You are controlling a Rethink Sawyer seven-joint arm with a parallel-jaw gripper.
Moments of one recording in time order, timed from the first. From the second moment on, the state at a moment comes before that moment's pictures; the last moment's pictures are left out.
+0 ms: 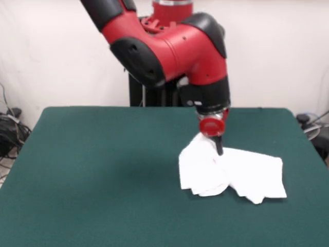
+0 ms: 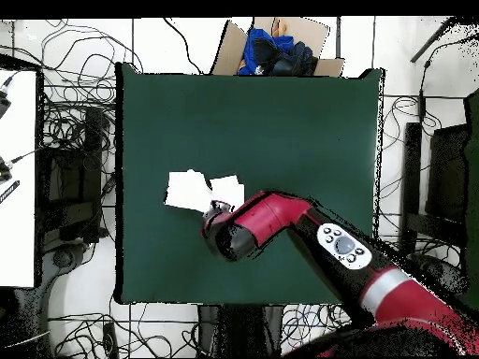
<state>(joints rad) -0.74 -0.49 0.78 1.94 -0.97 0.44 1.04</state>
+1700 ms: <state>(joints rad) -0.88 -0.78 1.06 2.07 -0.78 0.55 1.04</state>
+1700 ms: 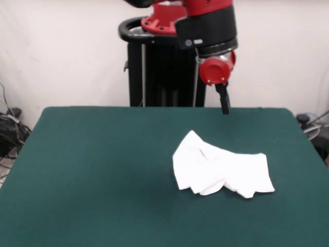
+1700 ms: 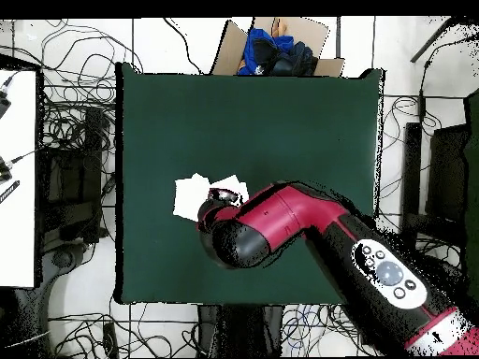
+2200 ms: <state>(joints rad) -0.85 -0.73 1.05 1.97 -0.68 0.76 1.04</state>
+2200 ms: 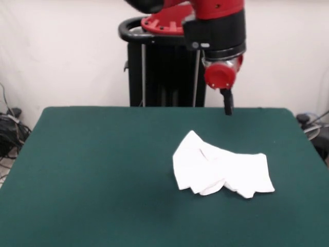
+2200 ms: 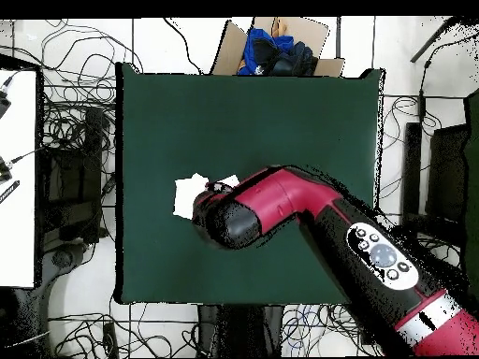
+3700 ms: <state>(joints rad) -1.05 -0.76 1.04 1.80 -0.45 0.53 0.88</state>
